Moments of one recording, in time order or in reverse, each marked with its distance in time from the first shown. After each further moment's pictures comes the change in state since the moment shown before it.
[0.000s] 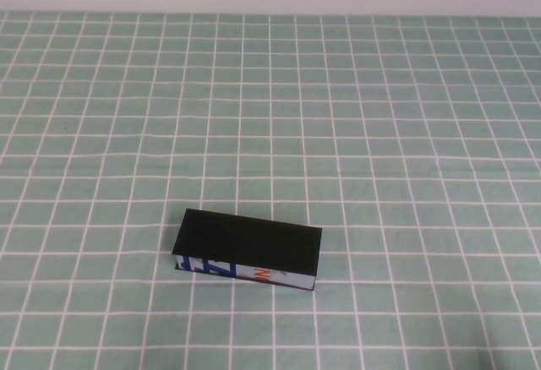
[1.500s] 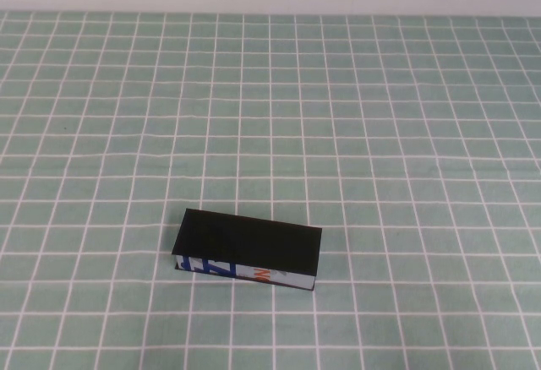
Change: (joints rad) right arm 0.508 0.085 -0.364 -0.426 0.281 0.388; left arm 0.000 0.000 0.000 0.003 0.002 0.000
